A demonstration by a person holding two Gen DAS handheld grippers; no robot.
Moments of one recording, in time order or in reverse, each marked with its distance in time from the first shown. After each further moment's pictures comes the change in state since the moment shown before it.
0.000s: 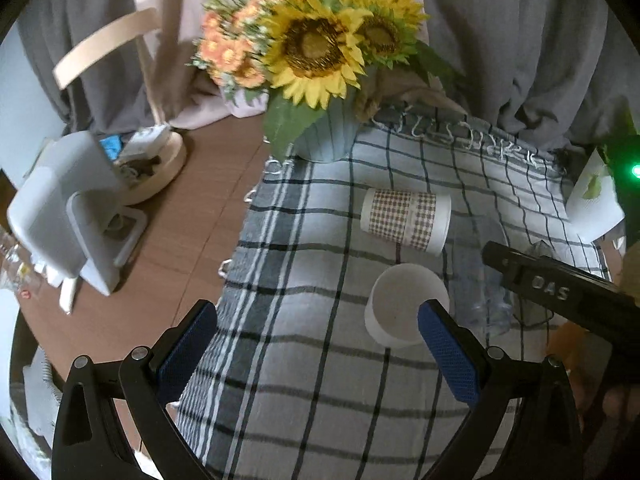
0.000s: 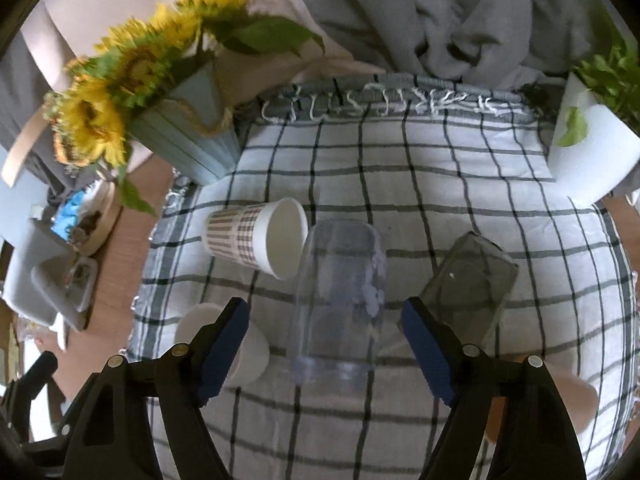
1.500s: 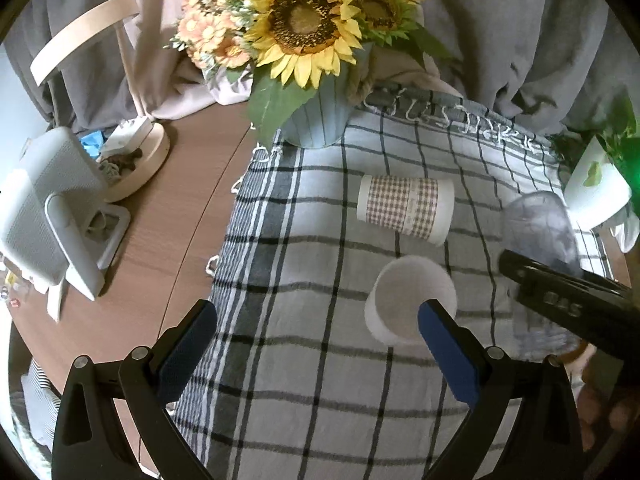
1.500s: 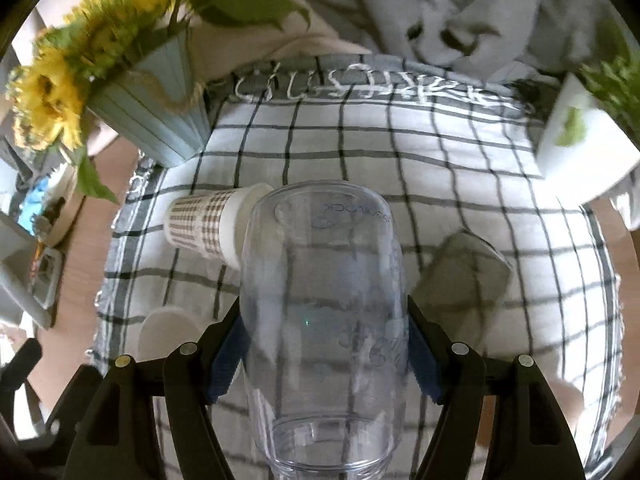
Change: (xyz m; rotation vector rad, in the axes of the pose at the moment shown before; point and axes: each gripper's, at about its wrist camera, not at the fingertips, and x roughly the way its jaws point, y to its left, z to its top) left arm 0.015 0.004 -0.001 0.023 0.041 -0.035; right arm 0.009 0.005 0.002 -0.010 0.047 -0.115
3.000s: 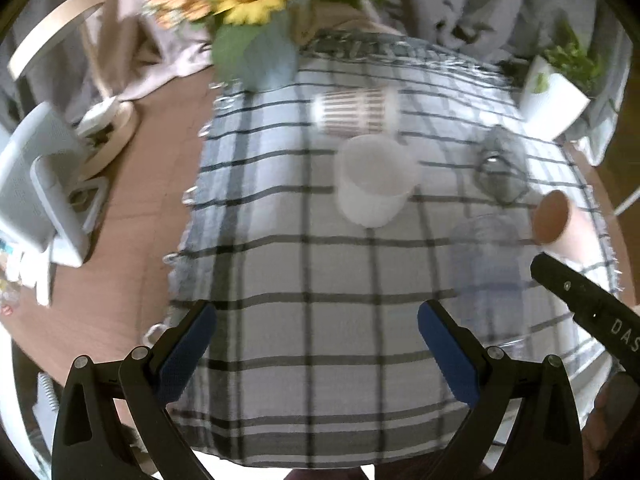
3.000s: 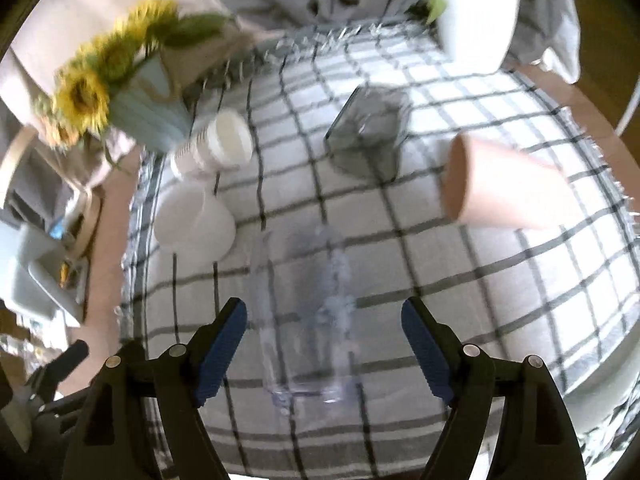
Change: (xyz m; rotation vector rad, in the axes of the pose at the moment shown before) left arm -0.020 -0.009 -0.070 0.180 0.097 -0.119; right arm -0.069 -0.037 -0.147 0.294 -0.046 0.039
